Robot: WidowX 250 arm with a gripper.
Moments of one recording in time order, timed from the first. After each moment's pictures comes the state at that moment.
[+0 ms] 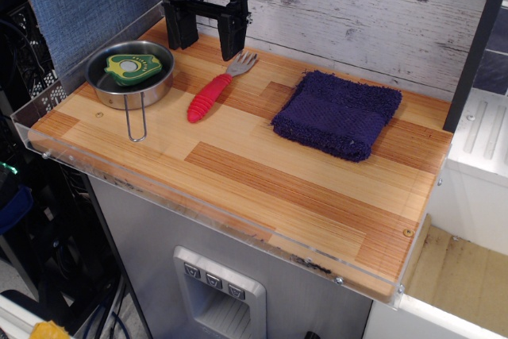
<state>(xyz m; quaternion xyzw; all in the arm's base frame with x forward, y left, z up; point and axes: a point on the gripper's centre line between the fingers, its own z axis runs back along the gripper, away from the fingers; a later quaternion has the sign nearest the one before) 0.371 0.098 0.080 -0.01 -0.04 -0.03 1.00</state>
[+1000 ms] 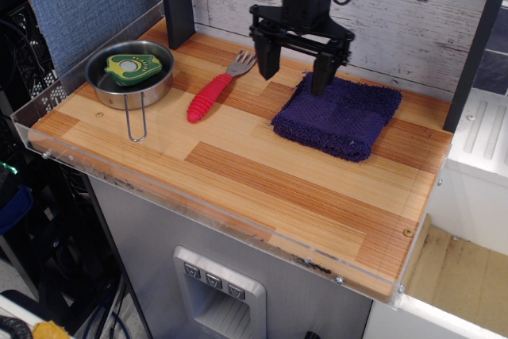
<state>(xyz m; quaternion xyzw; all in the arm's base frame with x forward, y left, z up) 0.388 -0.003 0.060 0.02 -0.04 -0.02 1.00</state>
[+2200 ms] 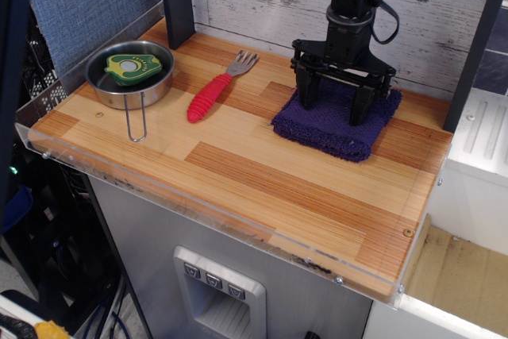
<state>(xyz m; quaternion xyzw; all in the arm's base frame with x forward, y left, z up) 0.404 -0.030 0.020 0.02 -0.03 -0.02 1.00</state>
